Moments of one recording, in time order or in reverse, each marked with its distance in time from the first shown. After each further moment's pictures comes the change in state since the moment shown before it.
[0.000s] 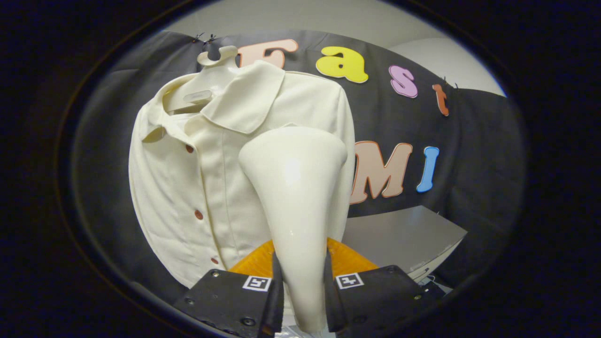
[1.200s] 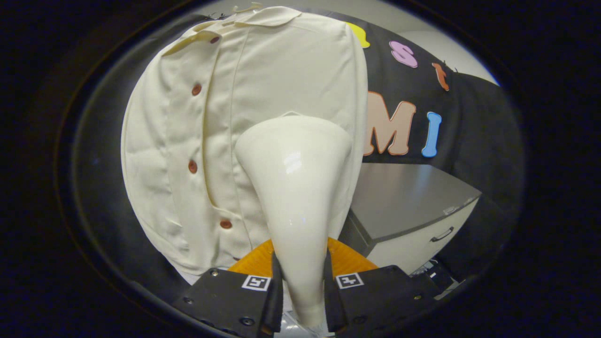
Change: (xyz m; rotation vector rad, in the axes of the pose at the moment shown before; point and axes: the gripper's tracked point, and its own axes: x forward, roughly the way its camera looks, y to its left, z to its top) arm 0.012 0.009 -0.186 -0.030 0.173 -0.020
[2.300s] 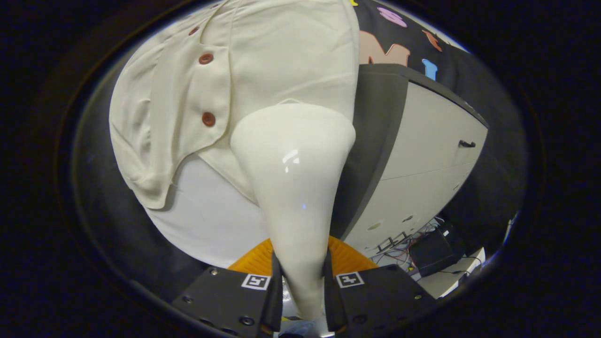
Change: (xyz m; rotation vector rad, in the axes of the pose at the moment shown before) arm 0.008 -0.001 -0.187 0.051 0.288 -0.043
